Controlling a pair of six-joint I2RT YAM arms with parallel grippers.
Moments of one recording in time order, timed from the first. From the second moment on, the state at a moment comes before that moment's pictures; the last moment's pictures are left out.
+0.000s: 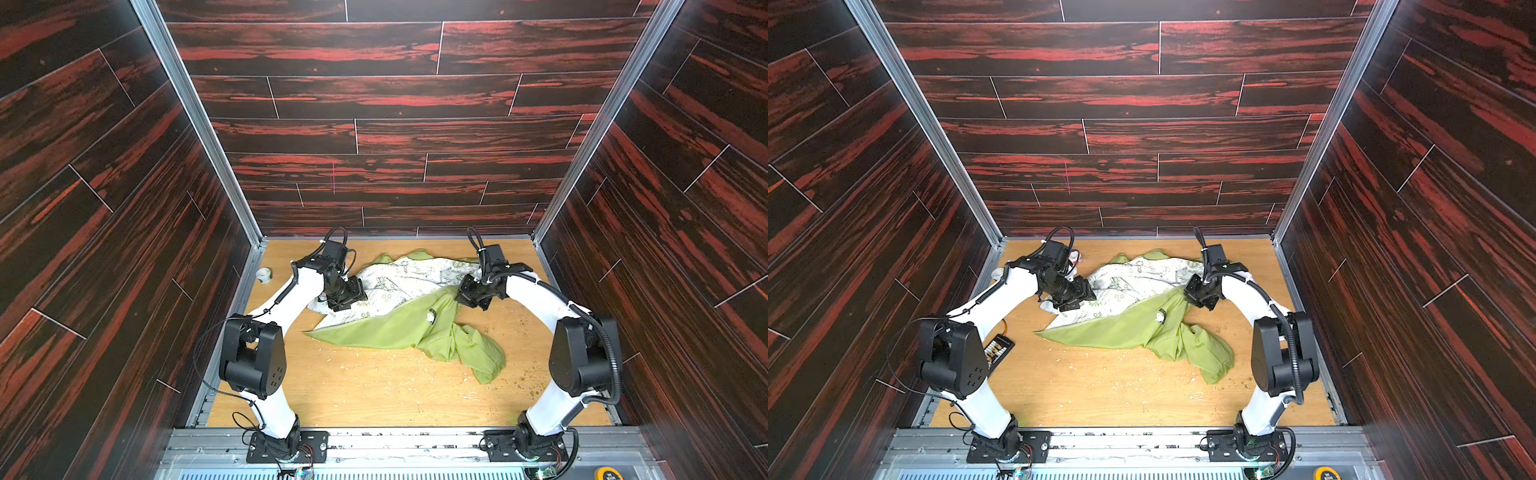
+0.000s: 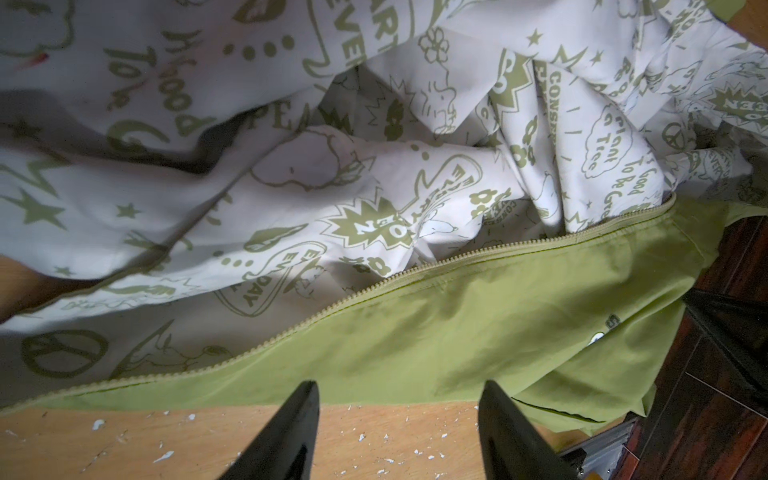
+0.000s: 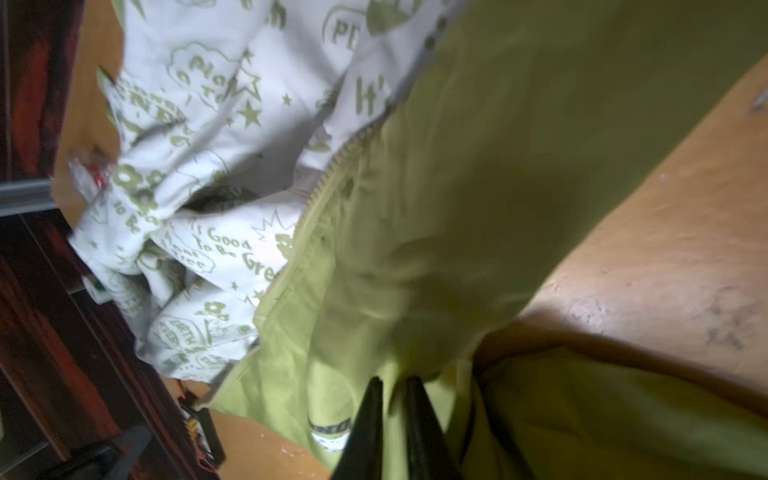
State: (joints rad) left arm -0.28 1.75 1.41 -0.88 0.35 -0.60; right arm 0.22 1.74 1.32 -0.74 -0.29 0.74
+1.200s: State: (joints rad) left arm -0.46 1.75 1.32 -0.88 0.40 -0.42; right arm -0.08 1.62 1.35 -0.96 -0.25 0.55
